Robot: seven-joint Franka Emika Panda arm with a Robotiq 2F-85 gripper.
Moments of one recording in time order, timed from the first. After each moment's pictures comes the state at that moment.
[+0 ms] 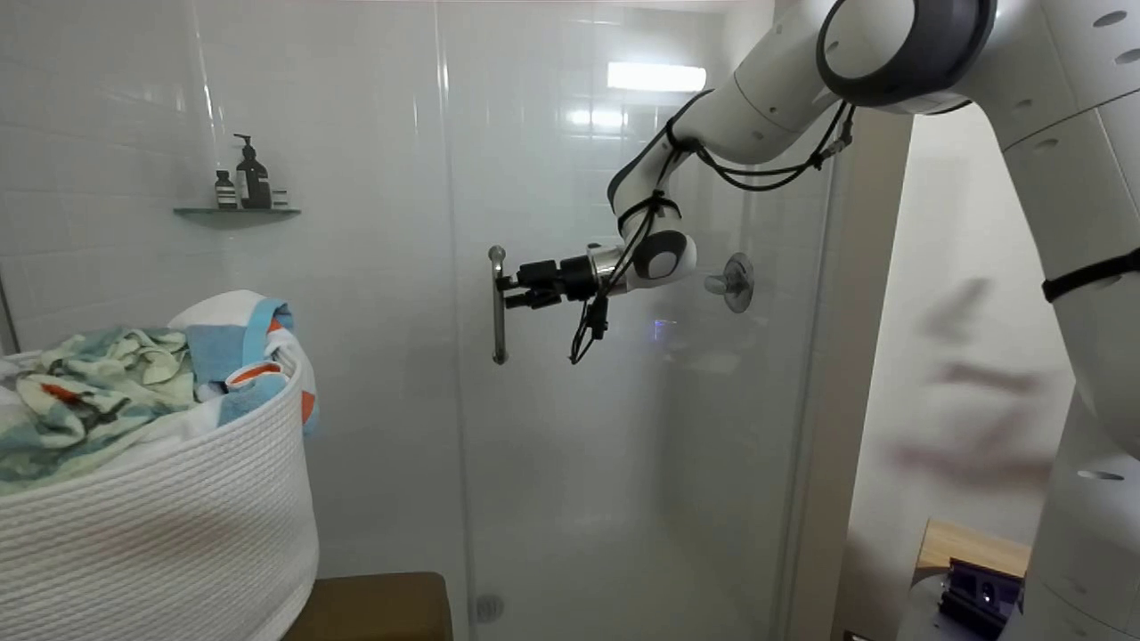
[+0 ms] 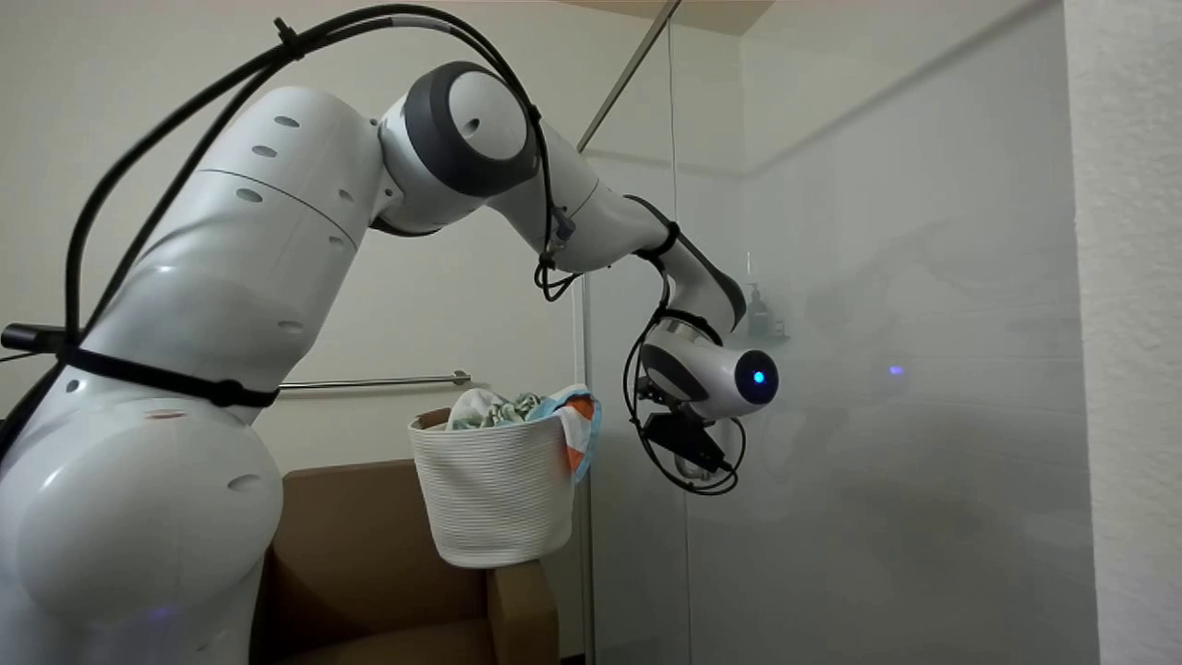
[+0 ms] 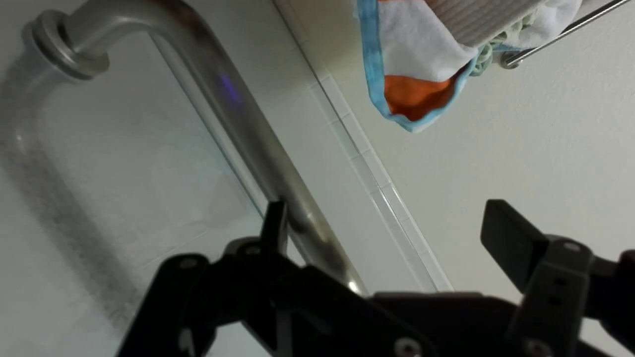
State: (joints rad) arm -0.12 0.42 -0.13 -1.84 1.77 2.05 -1.69
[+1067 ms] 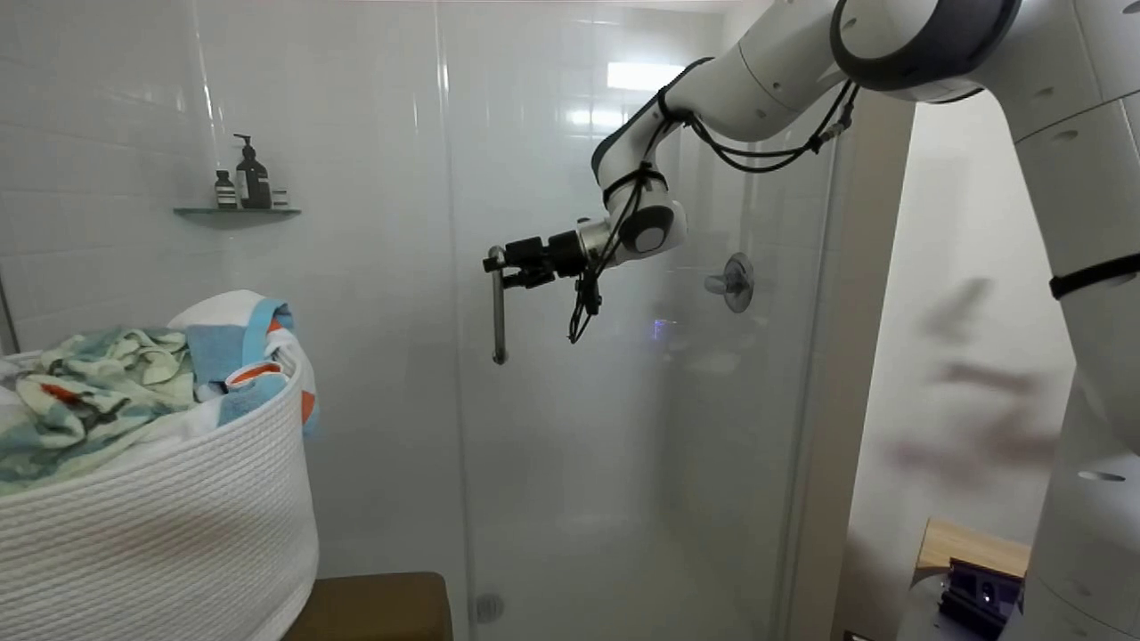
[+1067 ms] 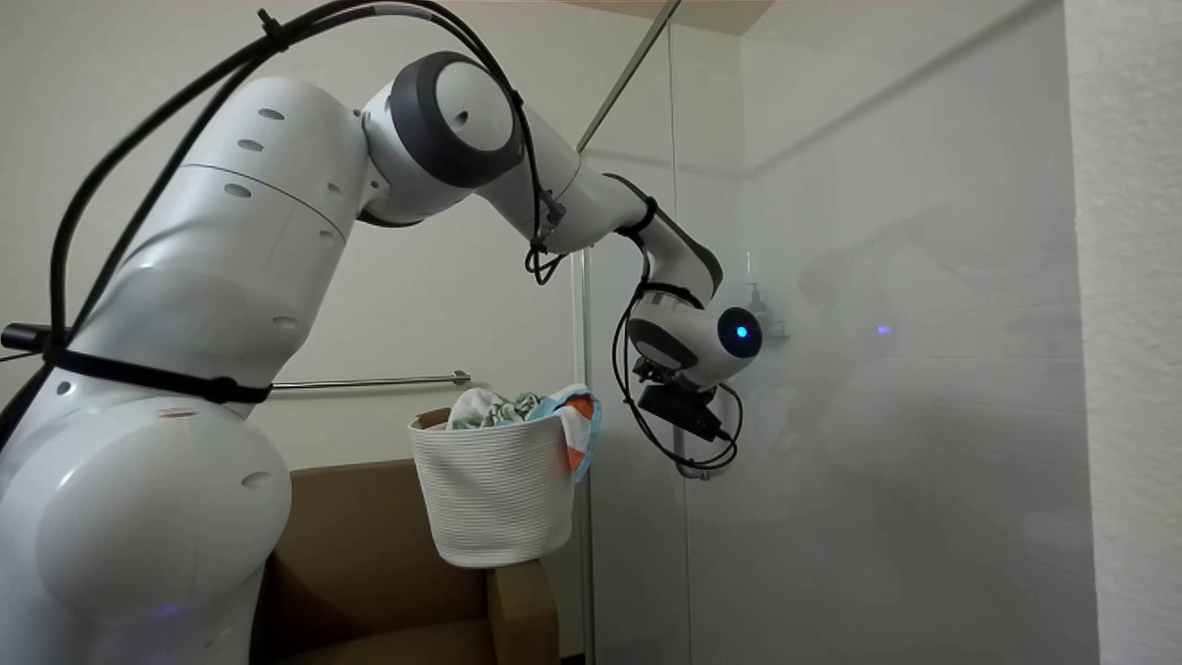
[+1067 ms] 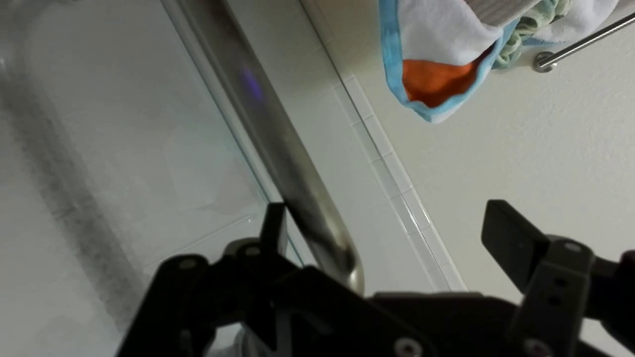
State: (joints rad) arm -0.07 0.37 -0.13 -1.79 1.70 2.20 -1.58
